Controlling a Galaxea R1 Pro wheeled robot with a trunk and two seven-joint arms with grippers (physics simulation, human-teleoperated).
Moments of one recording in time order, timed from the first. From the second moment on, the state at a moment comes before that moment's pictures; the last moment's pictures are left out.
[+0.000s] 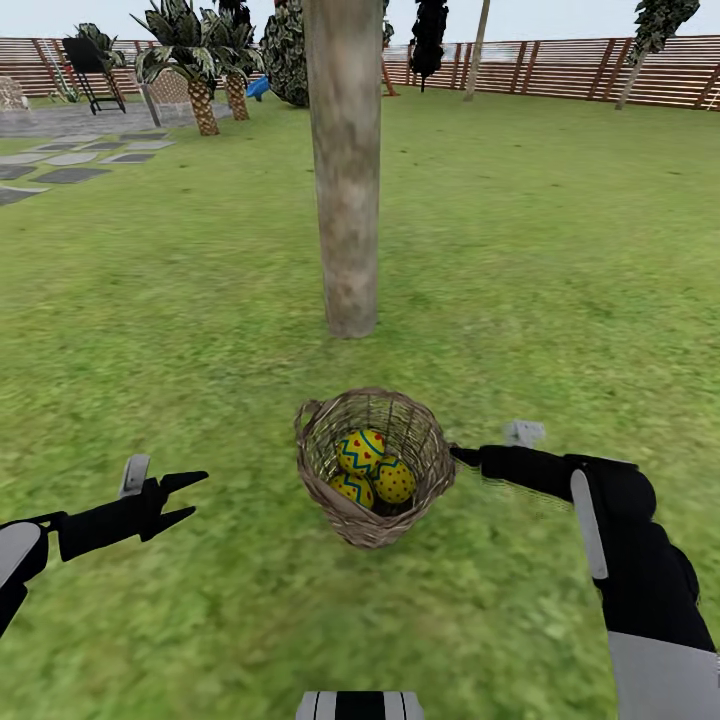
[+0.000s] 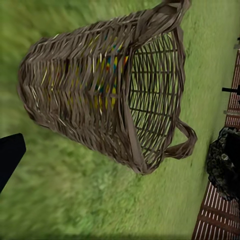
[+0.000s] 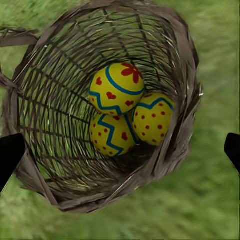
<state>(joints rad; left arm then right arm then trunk) -0.43 0.50 0.06 -1.22 1.49 1.00 -0.10 -0.58 -0.07 -0.19 -1.54 -0.01 1.04 0.62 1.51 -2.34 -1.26</state>
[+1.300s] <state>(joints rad) -0.43 0.50 0.06 -1.22 1.49 1.00 -0.09 -0.62 -0.06 -0.12 -1.52 -0.01 1.04 0.62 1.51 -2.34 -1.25</state>
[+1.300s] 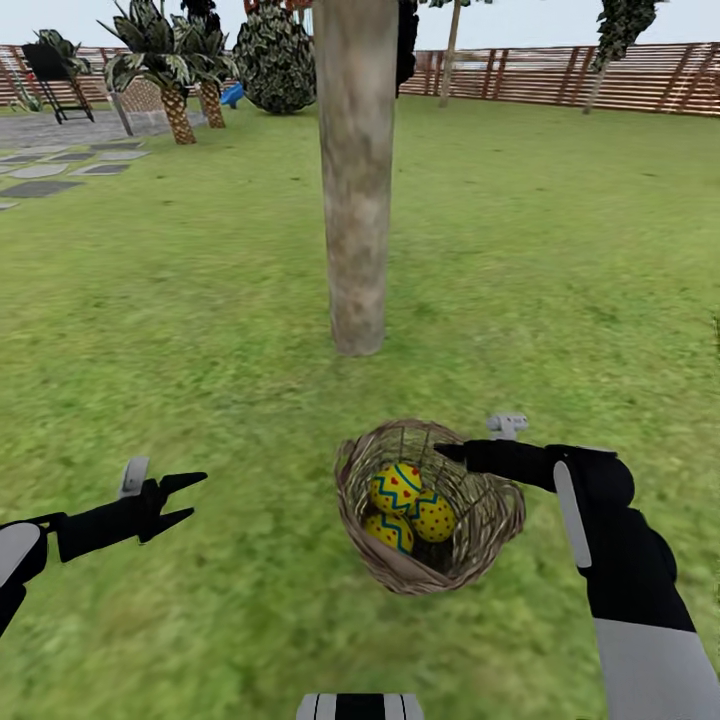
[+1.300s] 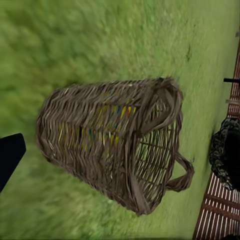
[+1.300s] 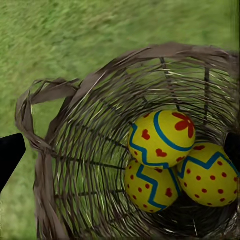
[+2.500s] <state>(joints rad) -0.43 0.50 0.08 -1.21 1.49 1.00 -0.09 -0.60 0.00 -0.20 -1.22 -0.01 1.04 0.61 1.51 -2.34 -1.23</state>
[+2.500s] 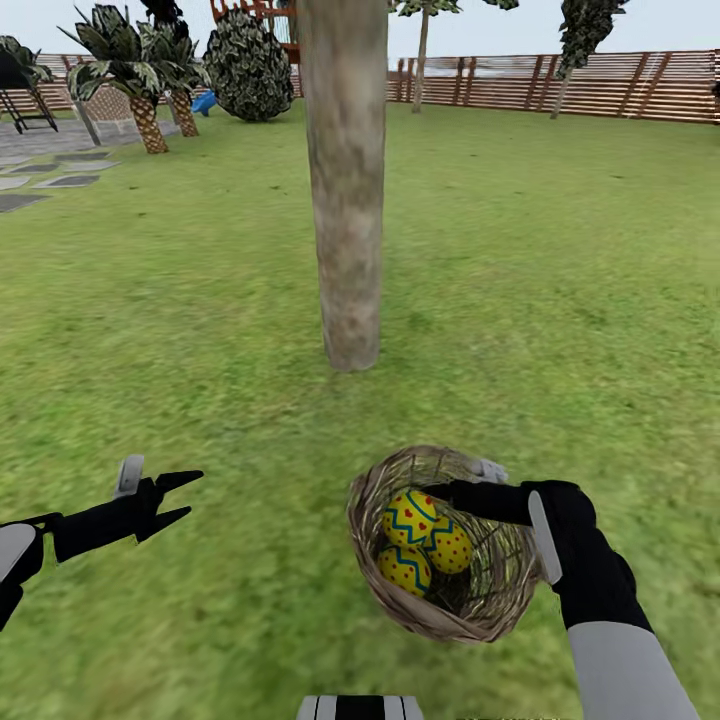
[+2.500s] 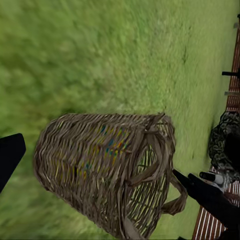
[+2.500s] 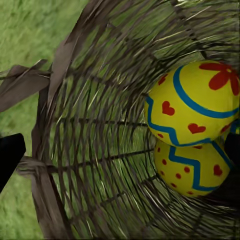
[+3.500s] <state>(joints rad) -0.43 0.50 0.08 -1.17 1.49 1.00 -0.09 -0.60 0.02 -0.32 -1.11 -0.01 1.04 0.60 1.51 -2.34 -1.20</state>
